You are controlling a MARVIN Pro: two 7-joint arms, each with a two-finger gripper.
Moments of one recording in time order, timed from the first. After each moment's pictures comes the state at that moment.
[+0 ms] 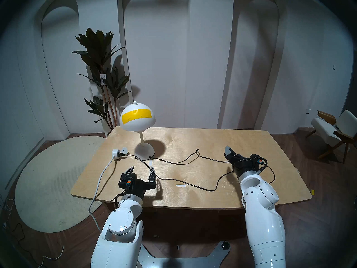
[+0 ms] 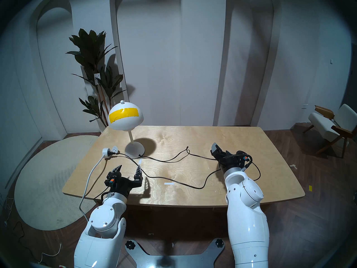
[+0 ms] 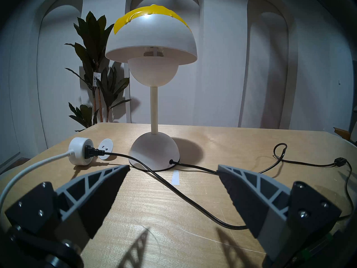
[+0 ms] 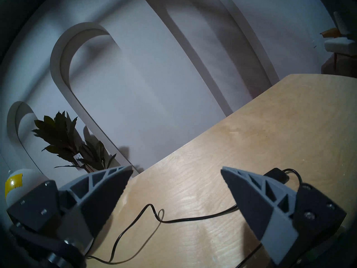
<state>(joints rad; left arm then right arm) 1.91 -1.58 -1.54 -1.79 0.00 -0.02 0.01 -1.67 -1.61 1.74 -1.74 0.63 0.23 0.05</state>
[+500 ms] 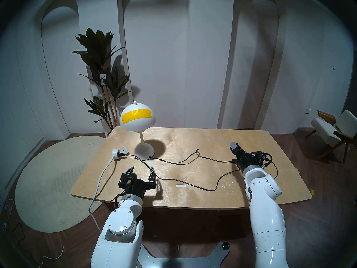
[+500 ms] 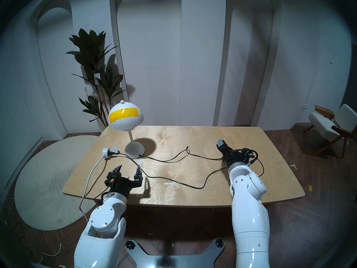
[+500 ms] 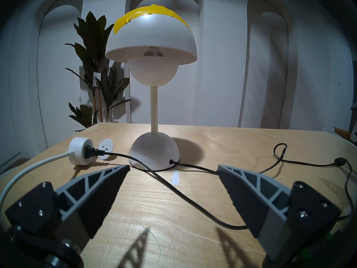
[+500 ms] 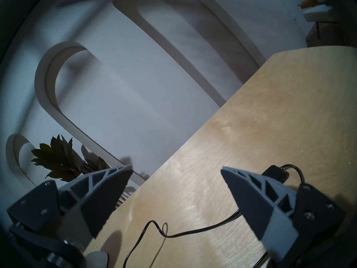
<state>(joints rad) 1.91 -1.58 -1.54 -1.79 0.00 -0.02 0.01 -1.58 -1.62 1.82 -1.67 0.82 0.31 -0.01</state>
